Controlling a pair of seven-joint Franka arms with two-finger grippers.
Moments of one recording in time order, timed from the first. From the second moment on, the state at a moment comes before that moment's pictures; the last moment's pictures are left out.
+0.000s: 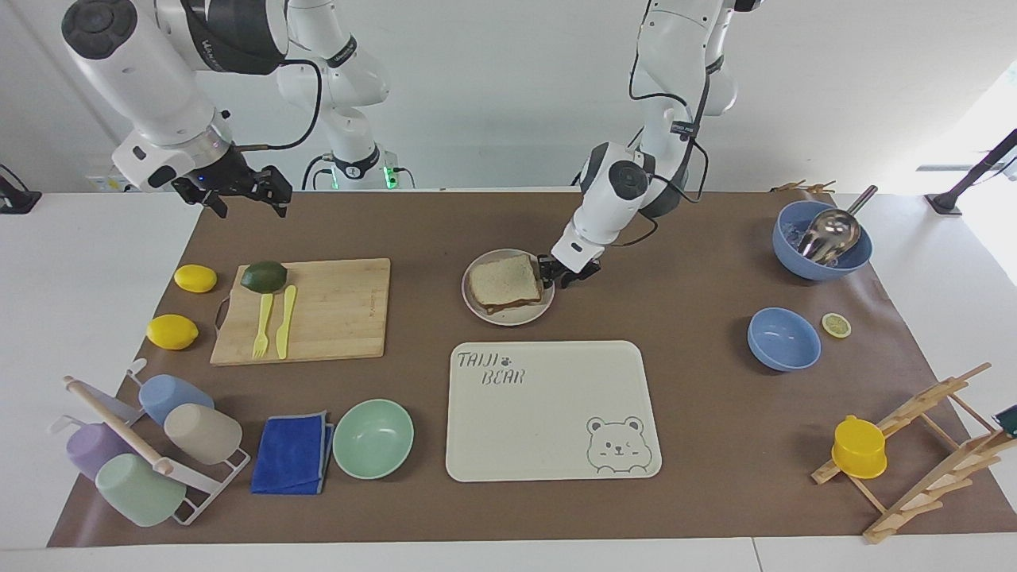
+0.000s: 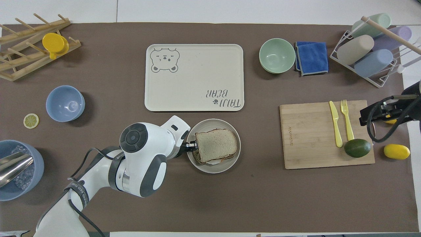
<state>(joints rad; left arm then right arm) -0.52 0.15 -0.14 -2.28 -0.40 2.47 -0.38 0.02 -0.01 -0.03 -1.65 -0.02 1.44 -0.03</state>
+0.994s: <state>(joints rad) -0.36 0.15 -0.12 -2.00 -0.41 2.22 -0.35 -0.02 -0.02 -0.03 -1.64 -0.02 1.45 -0.03</state>
